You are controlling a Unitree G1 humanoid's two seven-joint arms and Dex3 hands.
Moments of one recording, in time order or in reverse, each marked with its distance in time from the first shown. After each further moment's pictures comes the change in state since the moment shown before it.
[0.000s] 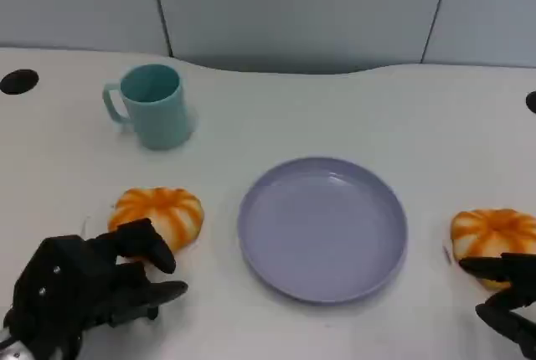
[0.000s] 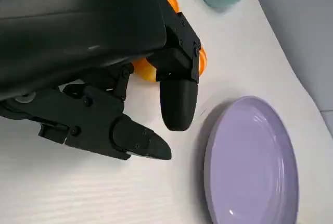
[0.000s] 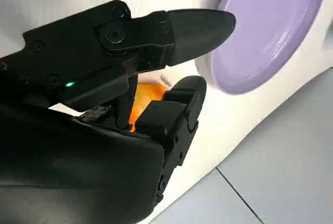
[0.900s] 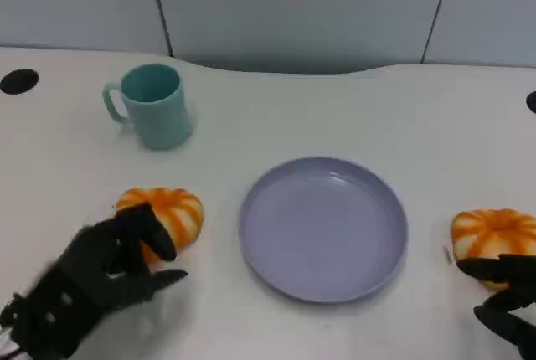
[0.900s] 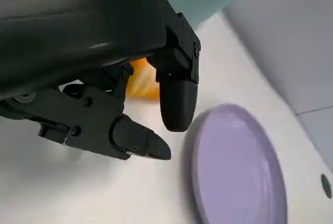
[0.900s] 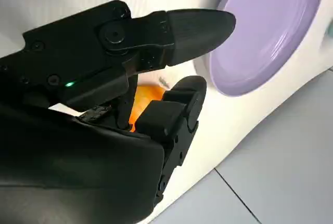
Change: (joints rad) left arm 0.008 0.026 -0.015 0.003 0.208 -0.308 0.185; right arm 0.004 0.006 0.008 -0.006 -0.006 0.009 -0.001
